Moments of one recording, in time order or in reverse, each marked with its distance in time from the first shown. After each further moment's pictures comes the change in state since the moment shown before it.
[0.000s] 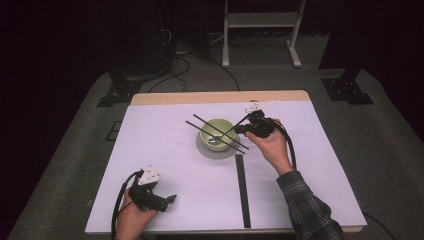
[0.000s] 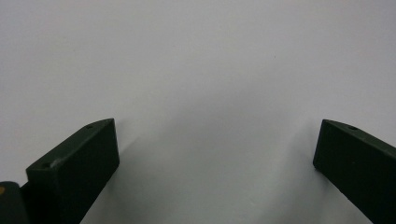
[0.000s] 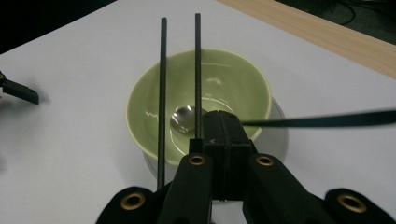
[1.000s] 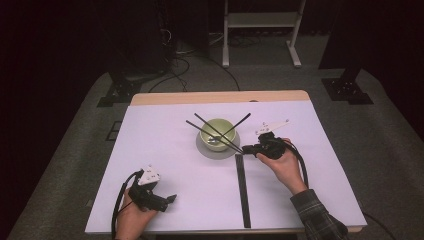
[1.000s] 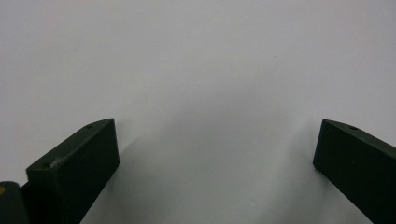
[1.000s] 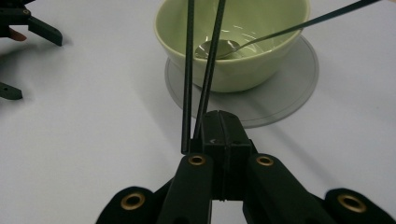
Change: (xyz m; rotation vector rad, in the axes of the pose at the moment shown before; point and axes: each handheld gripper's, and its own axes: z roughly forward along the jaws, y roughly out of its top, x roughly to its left) left arm 0.000 0.000 0.000 0.002 0.001 0.001; right arm 0.011 -0.057 -0.014 0.049 0.058 -0.028
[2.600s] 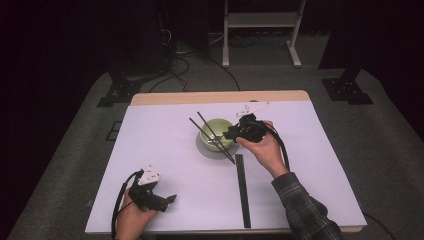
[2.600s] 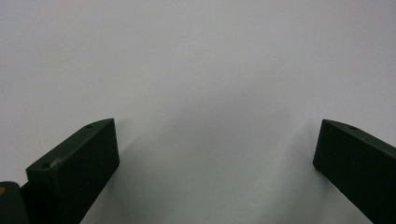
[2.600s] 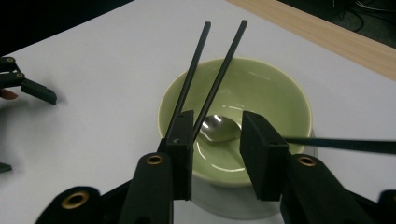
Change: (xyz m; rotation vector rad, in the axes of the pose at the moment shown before) left arm 0.000 0.000 0.000 -0.002 0.000 0.001; right arm 0.013 0.069 0.024 -0.046 -0.047 -0.016
